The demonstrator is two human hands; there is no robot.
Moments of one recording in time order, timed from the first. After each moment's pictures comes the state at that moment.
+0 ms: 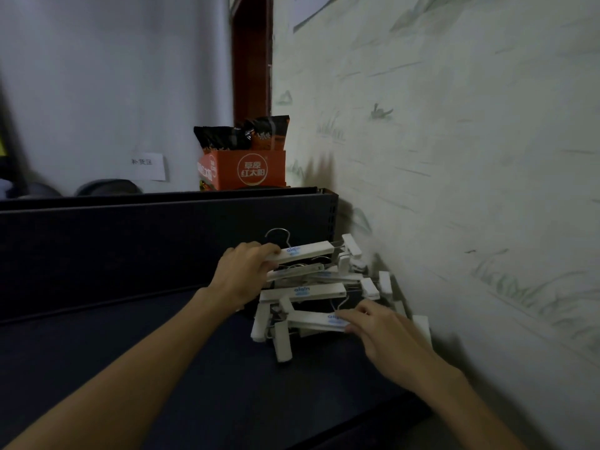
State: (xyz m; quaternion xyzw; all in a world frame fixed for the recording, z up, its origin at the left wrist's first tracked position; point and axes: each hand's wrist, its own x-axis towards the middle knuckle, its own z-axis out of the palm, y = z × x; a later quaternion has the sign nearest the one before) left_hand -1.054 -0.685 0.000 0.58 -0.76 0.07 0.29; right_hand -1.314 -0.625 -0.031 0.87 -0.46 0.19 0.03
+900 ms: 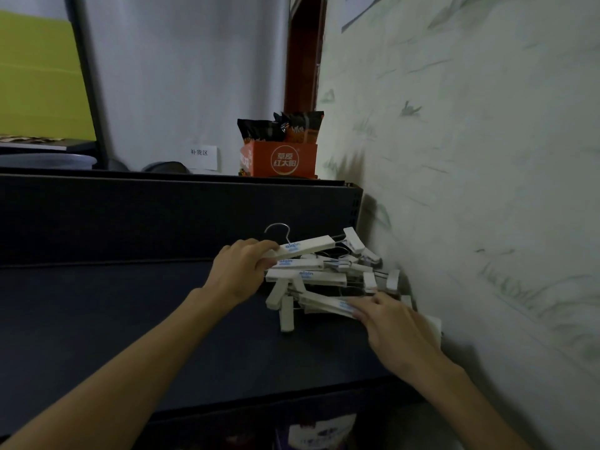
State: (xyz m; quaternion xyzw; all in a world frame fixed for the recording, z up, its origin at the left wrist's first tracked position) left_hand -1.063 -0.614 -0.008 0.65 -0.69 0.10 0.32; right_hand -1.333 -0.611 -0.027 0.87 -0.45 0.21 0.02
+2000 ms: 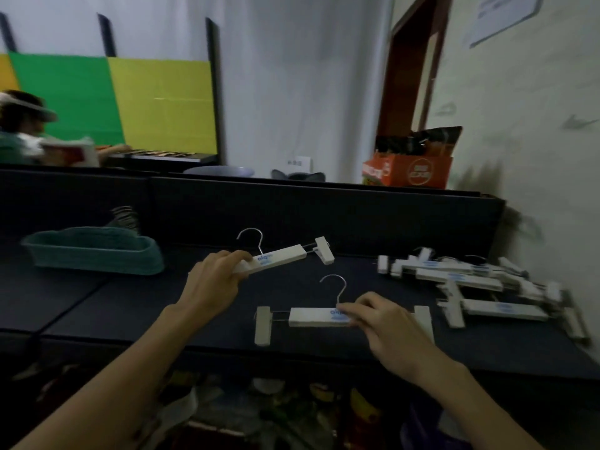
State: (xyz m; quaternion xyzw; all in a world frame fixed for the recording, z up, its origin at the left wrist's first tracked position) left_hand -0.831 -0.374 -0.010 0.76 -0.56 0.13 0.28; right_hand -1.117 -0.482 -0.030 0.94 -0.24 0.22 -0.05
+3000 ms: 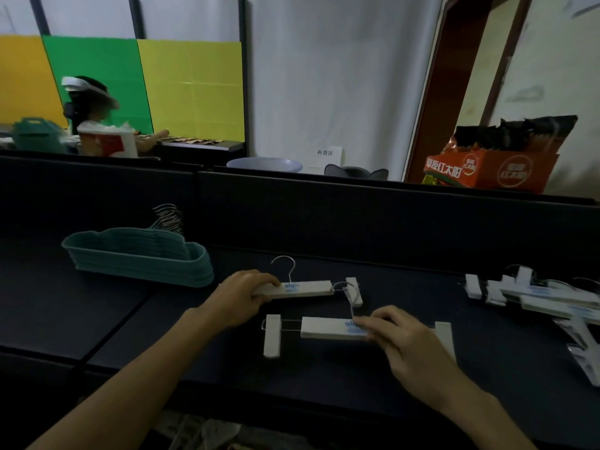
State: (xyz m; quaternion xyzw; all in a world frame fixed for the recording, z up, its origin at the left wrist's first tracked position) left_hand -0.690 -0.391 -0.045 0.76 -0.62 -0.01 0.20; right_hand -0.989 -0.492 -0.060 0.94 -0.20 0.27 -0.09
